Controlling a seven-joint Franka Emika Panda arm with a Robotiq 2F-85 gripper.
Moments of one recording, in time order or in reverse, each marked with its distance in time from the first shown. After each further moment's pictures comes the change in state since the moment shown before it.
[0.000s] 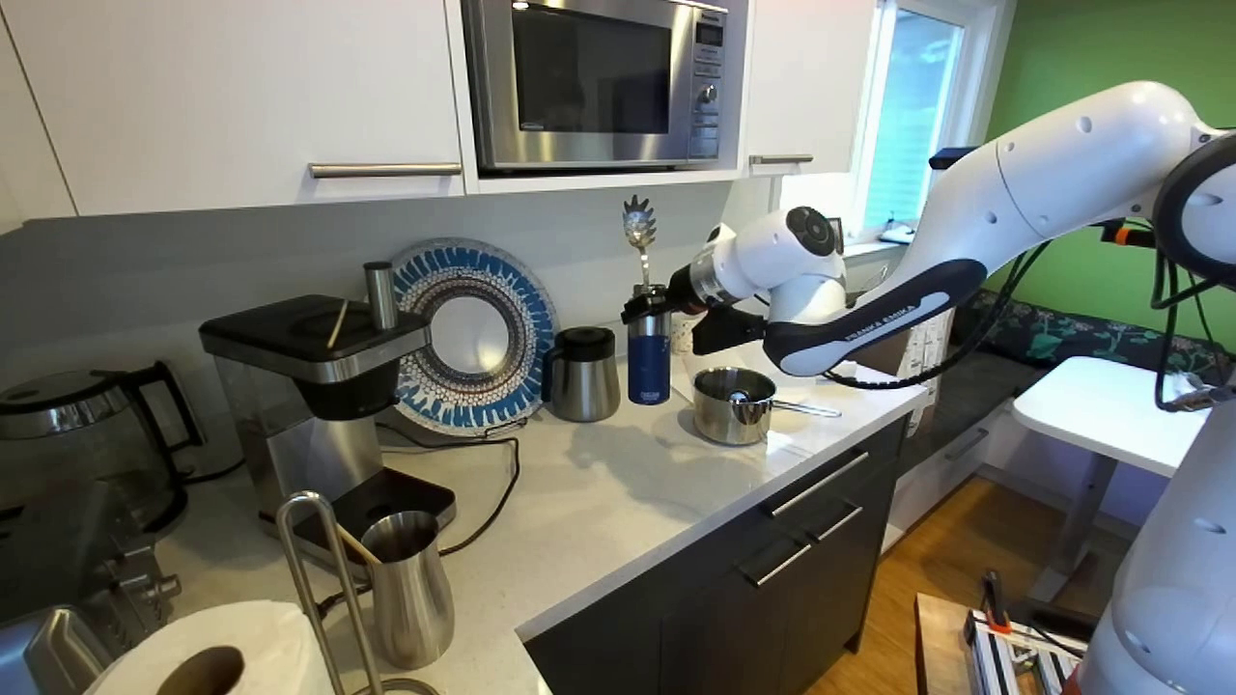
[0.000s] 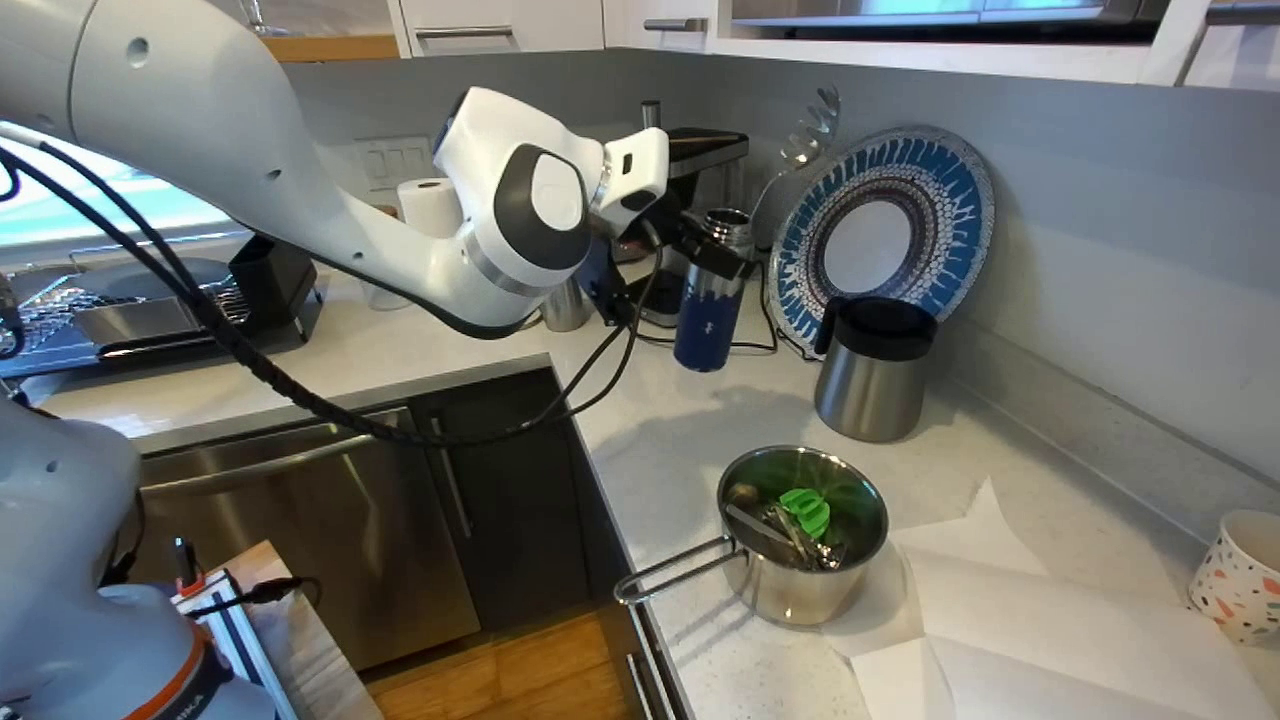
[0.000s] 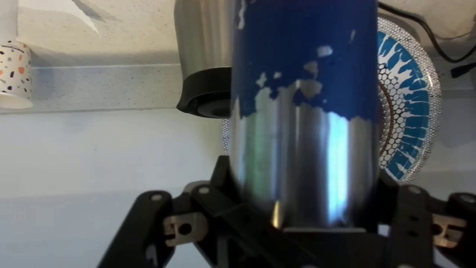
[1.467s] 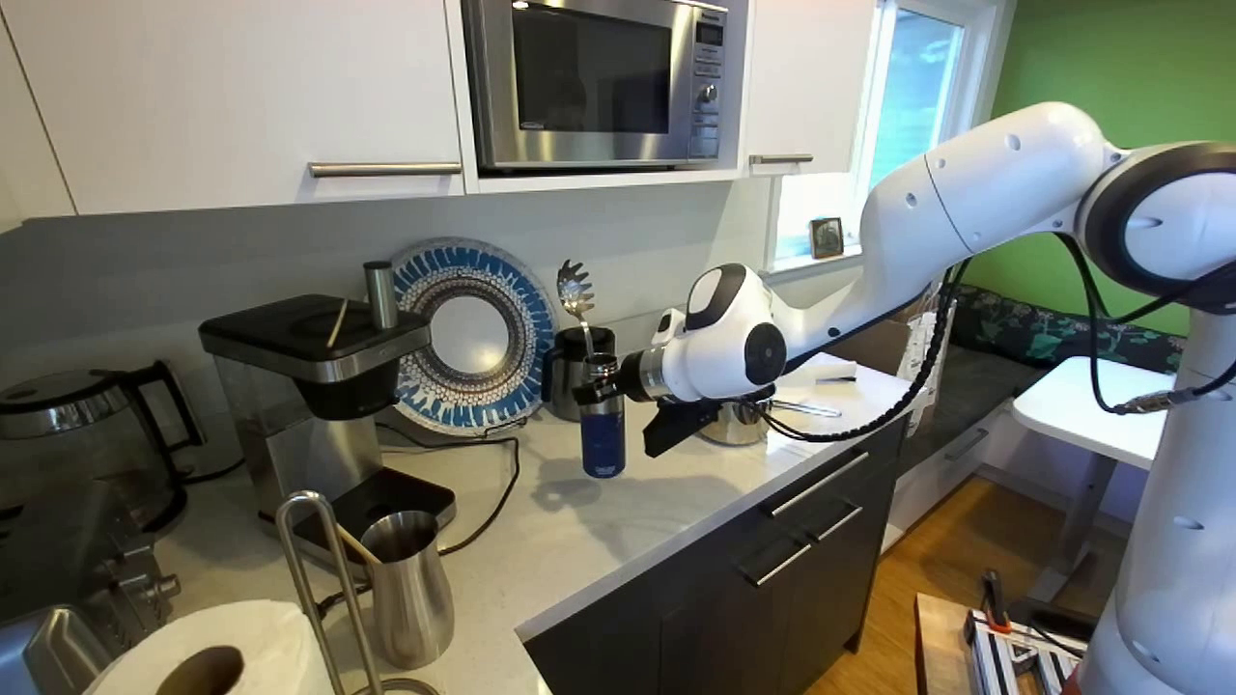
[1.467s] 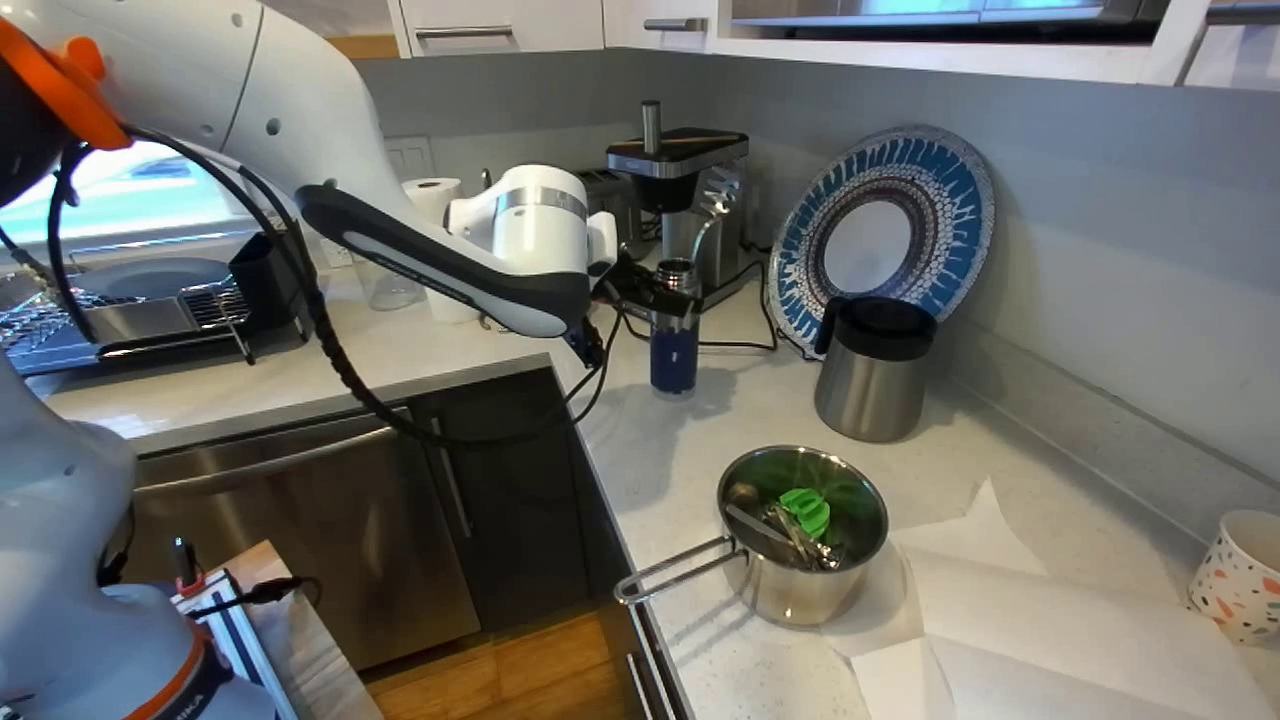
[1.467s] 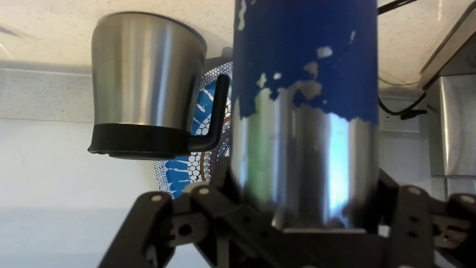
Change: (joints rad) arm 0.037 0.160 0.206 0.150 -1.333 -0.263 1.322
